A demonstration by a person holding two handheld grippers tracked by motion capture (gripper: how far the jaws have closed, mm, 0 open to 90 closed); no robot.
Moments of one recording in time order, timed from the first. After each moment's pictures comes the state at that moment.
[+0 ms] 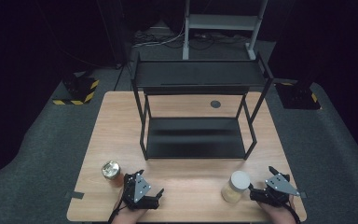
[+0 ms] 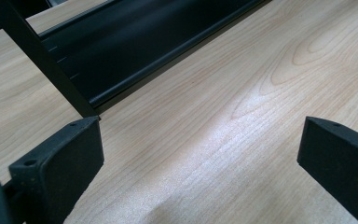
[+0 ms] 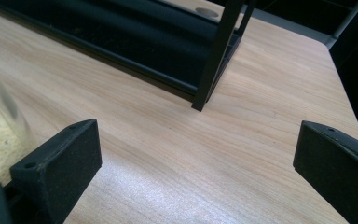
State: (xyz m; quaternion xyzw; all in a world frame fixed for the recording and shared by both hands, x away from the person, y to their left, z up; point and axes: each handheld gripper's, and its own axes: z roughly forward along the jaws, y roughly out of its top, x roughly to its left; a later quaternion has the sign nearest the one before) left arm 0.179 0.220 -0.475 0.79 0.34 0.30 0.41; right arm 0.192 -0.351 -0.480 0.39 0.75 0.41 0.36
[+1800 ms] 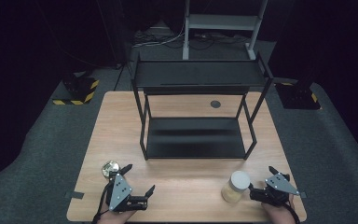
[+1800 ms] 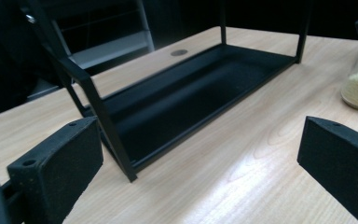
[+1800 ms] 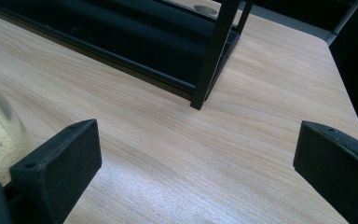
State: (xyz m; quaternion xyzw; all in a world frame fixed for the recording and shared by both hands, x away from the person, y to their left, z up) left arm 0.143 0.264 -0.437 0.73 0.32 0.33 0.51; right arm 0.193 -0.351 -0.479 0.40 0.74 0.41 0.36
